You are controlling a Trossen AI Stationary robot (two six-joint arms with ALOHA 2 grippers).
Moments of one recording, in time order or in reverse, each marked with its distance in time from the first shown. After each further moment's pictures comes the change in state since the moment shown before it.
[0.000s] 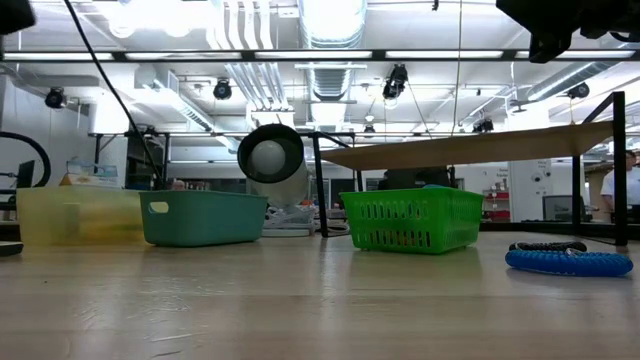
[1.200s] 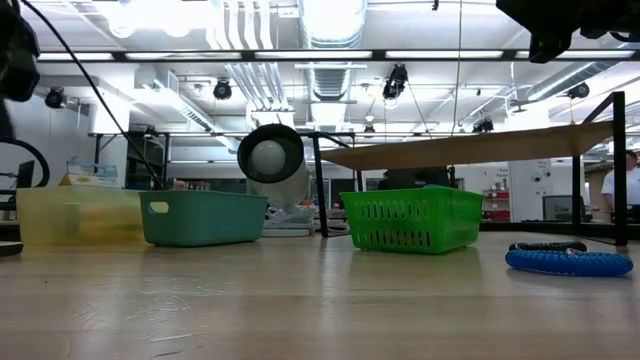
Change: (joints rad) left arm -0.115 -0.571 -0.405 0.137 -0.312 0.378; right arm 0.000 0.000 0.000 0.000 0.000 0.000
